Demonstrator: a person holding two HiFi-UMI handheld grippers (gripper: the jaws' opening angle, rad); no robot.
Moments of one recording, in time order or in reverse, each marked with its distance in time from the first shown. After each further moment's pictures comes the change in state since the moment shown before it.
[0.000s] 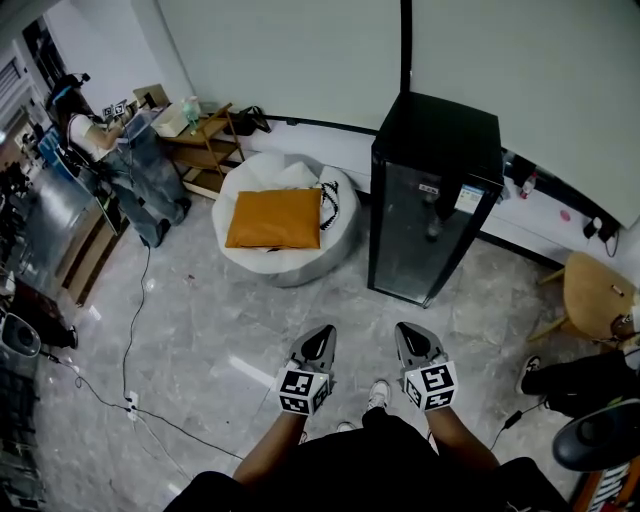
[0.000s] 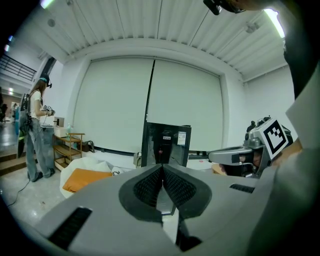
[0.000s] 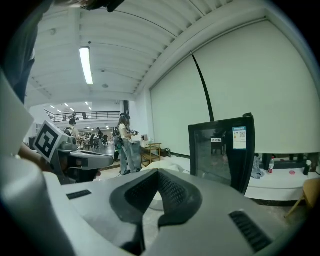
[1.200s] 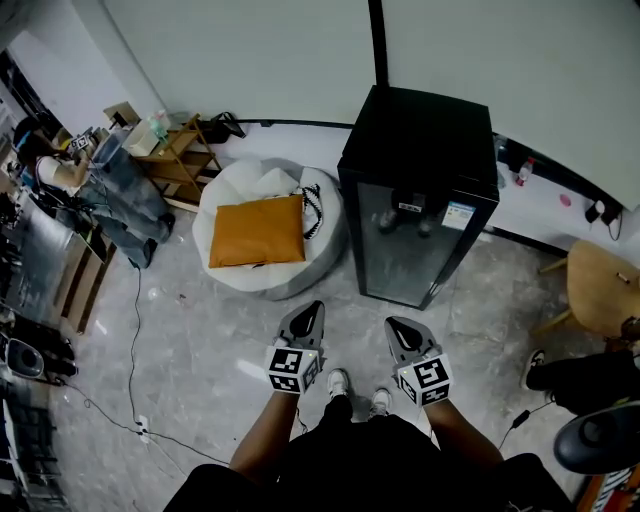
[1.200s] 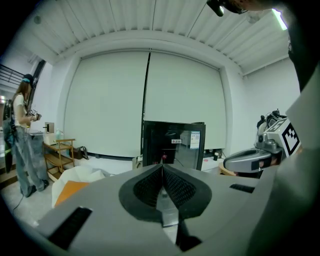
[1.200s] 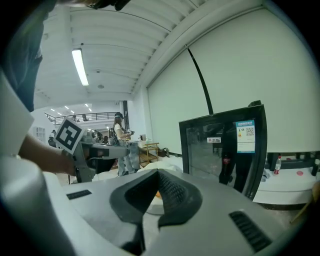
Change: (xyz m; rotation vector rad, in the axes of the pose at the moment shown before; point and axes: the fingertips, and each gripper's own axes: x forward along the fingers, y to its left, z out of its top) left arm 0.154 0.049 0.051 0.067 0.025 -0.024; right arm 0.084 -0.084 0.019 0.020 0.011 0.025
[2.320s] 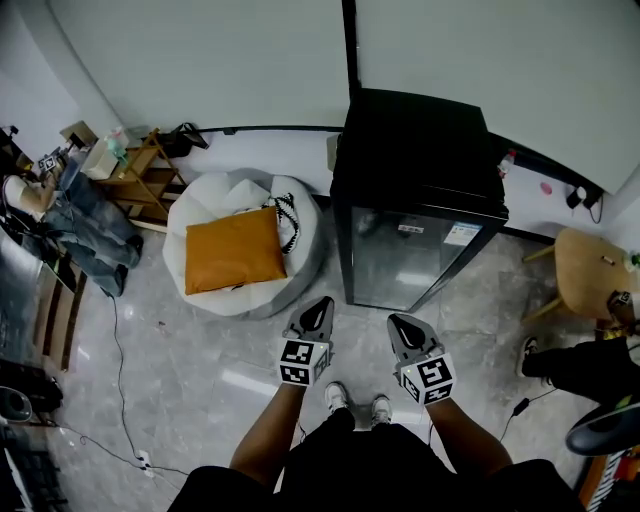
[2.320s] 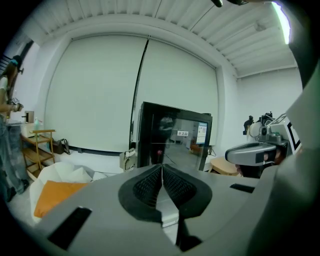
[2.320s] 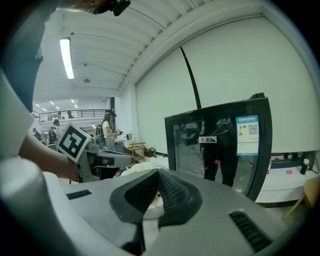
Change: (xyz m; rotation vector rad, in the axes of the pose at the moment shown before) left arm 0.114 0.037 -0.011 -0.006 0.064 -0.172; right arm 0.072 -0.048 0.007 0.029 0.009 -0.152
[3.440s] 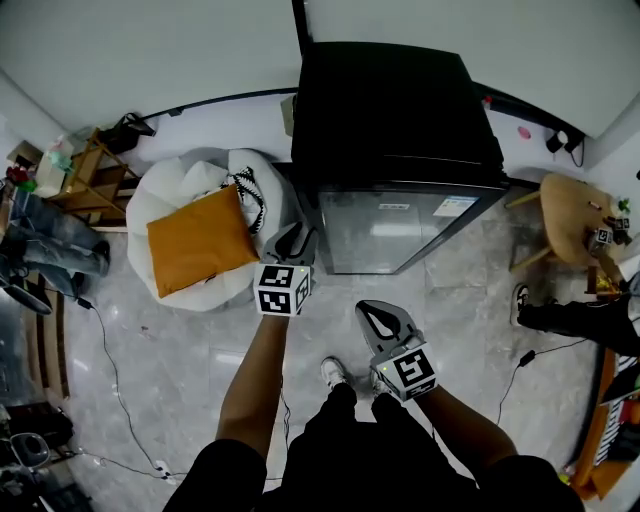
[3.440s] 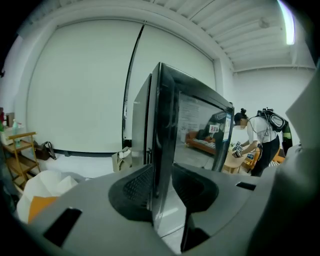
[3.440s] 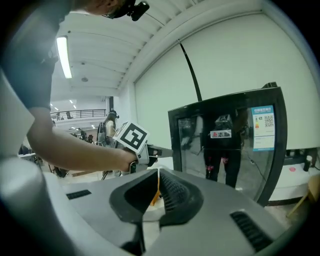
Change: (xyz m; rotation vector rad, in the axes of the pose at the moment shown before) left arm 0.143 0.059 0.030 0.052 0.073 -0.098; right arm 0.044 0.020 0.005 0.026 0.014 0.005
